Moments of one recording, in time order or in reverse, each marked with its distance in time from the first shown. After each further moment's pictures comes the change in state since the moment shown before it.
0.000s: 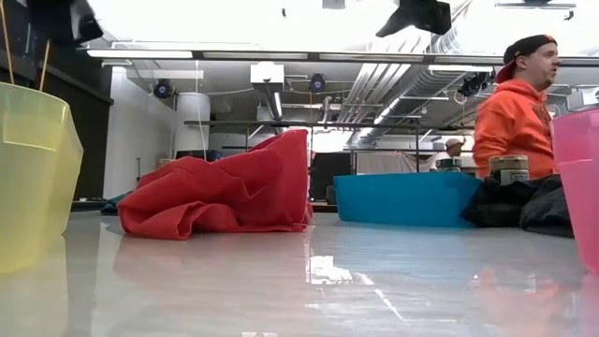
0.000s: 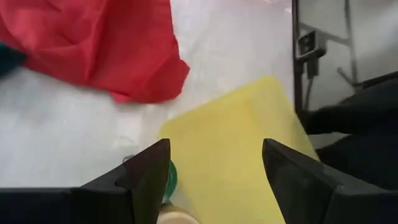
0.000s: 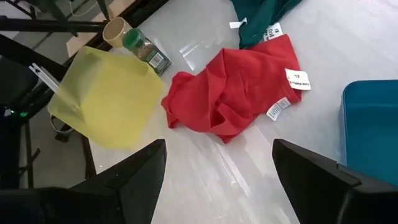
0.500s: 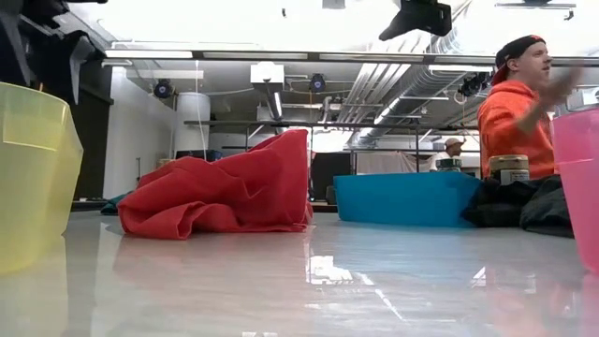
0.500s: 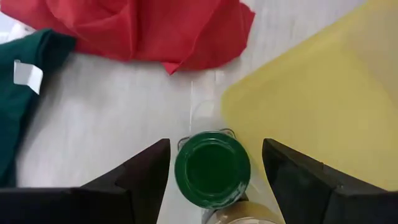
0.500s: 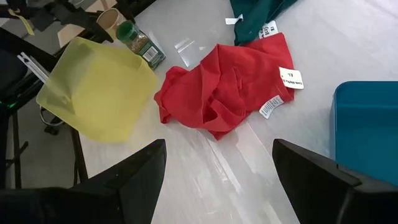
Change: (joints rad) left arm -0.082 0.179 -0.038 -0.087 -0.159 0.096; right arm 0.000 0.000 0.000 -0.027 0.003 -0.035
